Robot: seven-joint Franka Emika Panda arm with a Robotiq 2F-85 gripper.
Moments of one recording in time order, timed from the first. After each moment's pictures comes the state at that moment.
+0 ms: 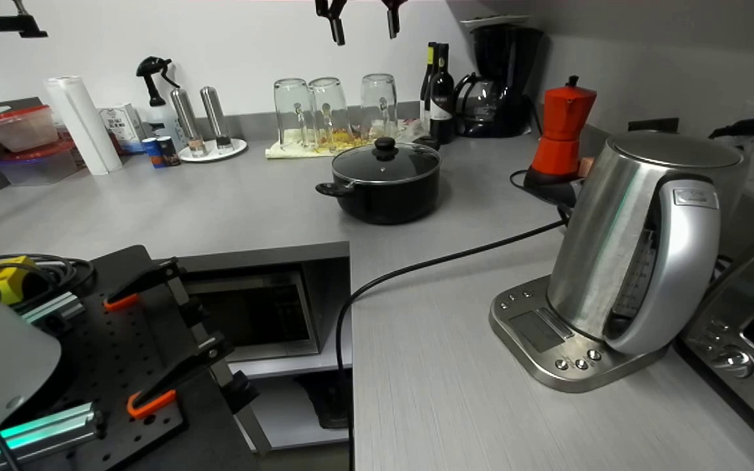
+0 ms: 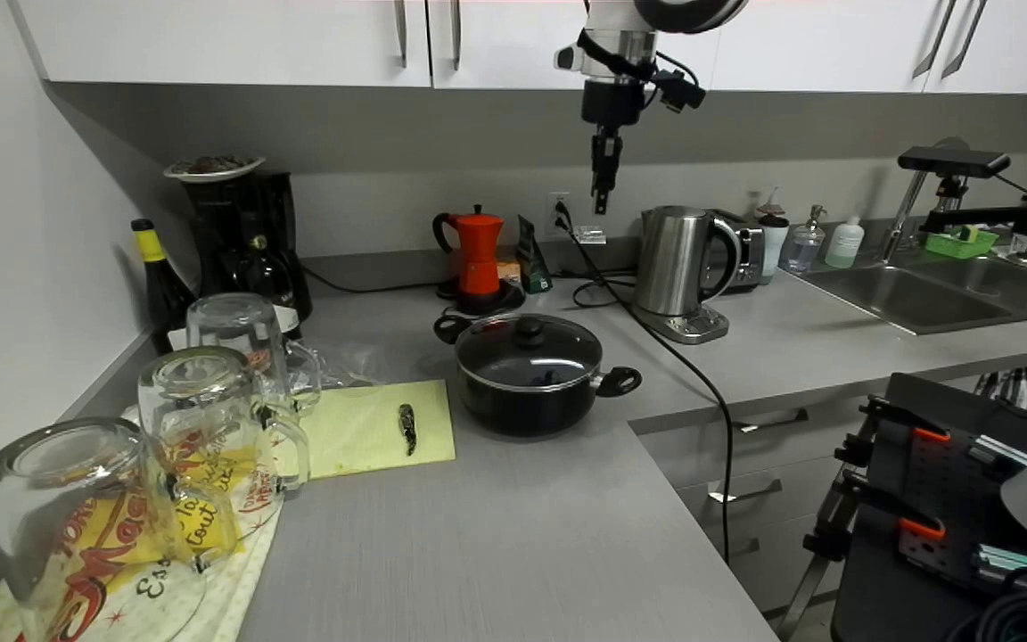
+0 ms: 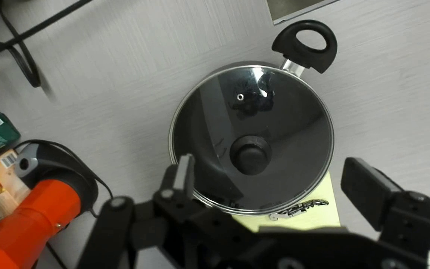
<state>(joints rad) 0.09 0.12 0.04 -1.95 -0.10 2.16 -0.39</state>
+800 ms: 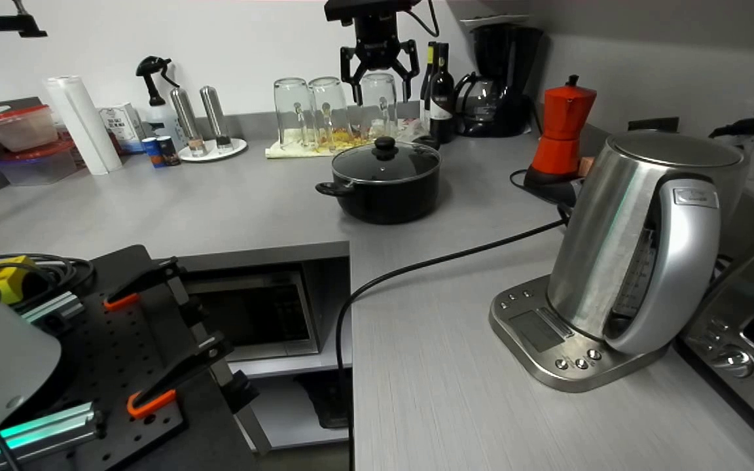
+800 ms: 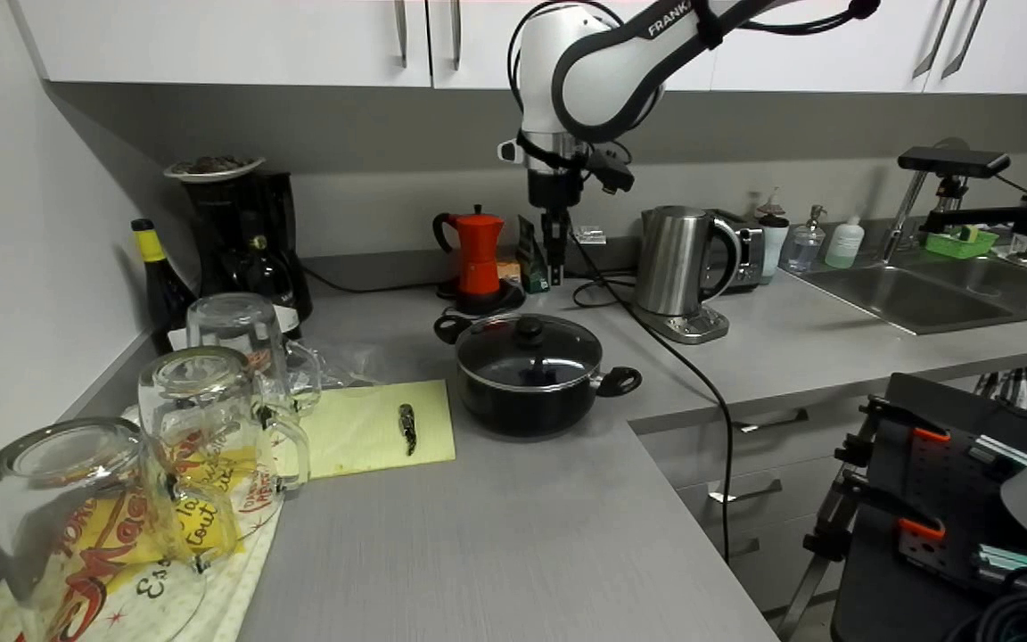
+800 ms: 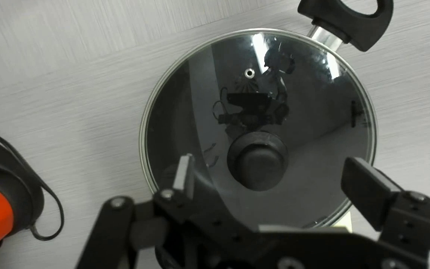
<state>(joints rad) 0.09 0.46 0.09 -1.73 -0.16 2.19 -0.40</state>
